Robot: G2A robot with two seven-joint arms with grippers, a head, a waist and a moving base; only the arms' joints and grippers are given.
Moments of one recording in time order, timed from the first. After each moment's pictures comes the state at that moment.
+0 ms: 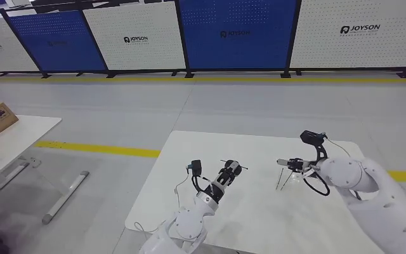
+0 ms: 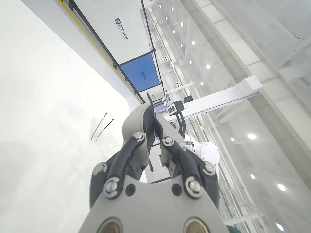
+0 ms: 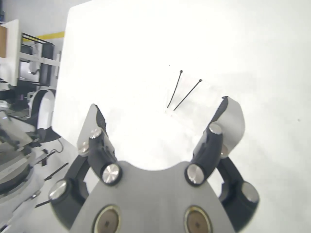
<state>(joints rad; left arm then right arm) 1.46 -1.29 -1.05 -1.71 -0.05 -0.07 0.08 -0.77 -1.02 0.87 -1.41 -0.44 0.34 0.99</state>
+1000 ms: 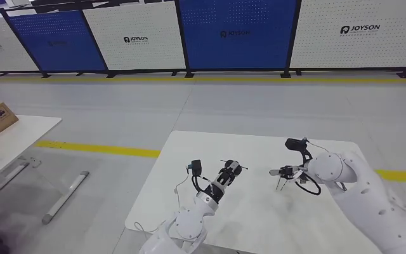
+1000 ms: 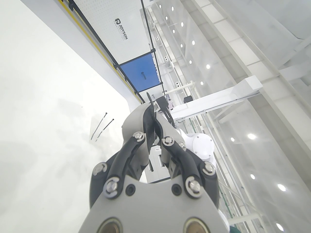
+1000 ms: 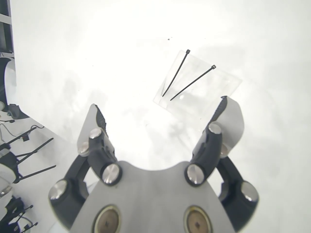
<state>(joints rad) 1.46 -1.29 -1.05 -1.71 -0.05 -0.07 0.08 -0.67 -1.11 0.75 -1.20 -0.42 0.23 1.12</state>
